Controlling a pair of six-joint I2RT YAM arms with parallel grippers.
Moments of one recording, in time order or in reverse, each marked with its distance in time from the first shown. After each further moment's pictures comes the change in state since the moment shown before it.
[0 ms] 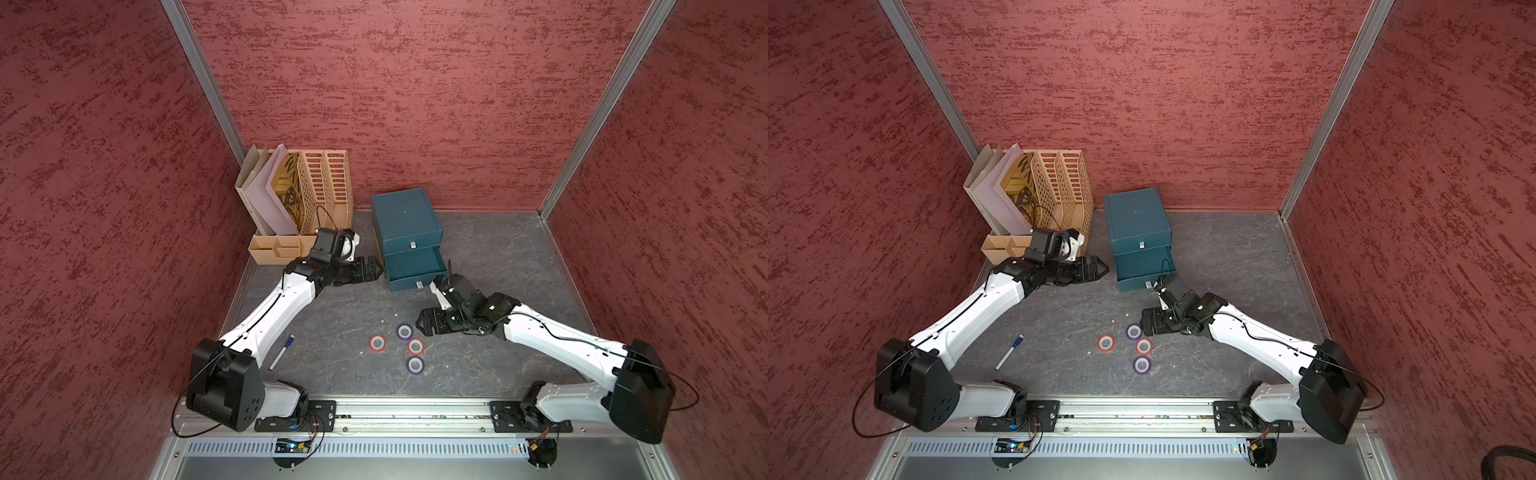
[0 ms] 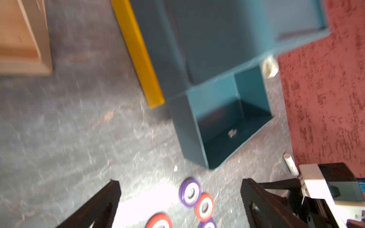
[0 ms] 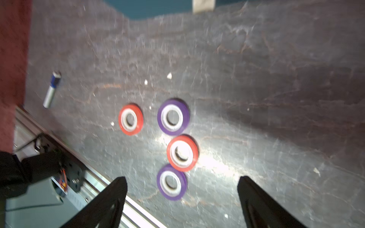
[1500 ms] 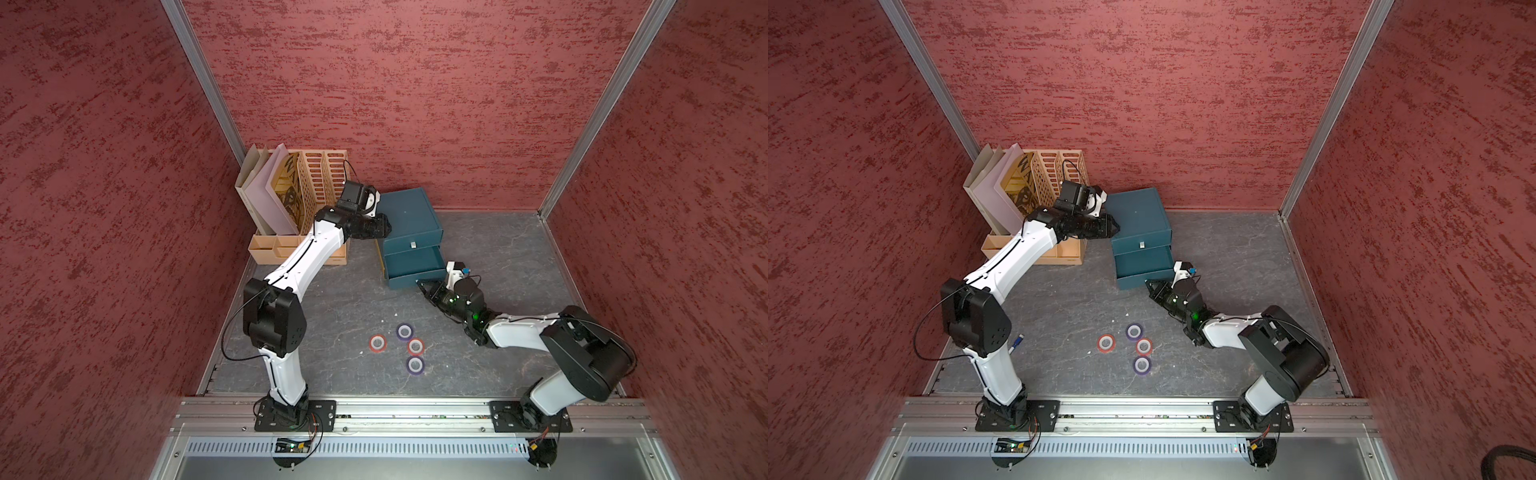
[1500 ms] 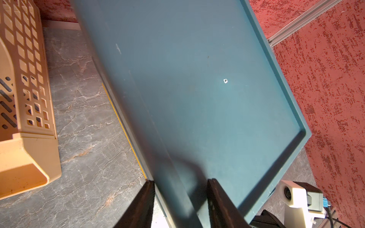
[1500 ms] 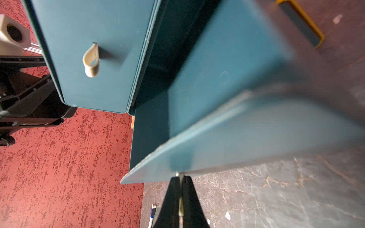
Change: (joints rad) left arm -0.040 0.507 0.722 -0.159 -0.123 0.118; right arm -0.179 0.247 -0.385 1.399 0.050 0.589
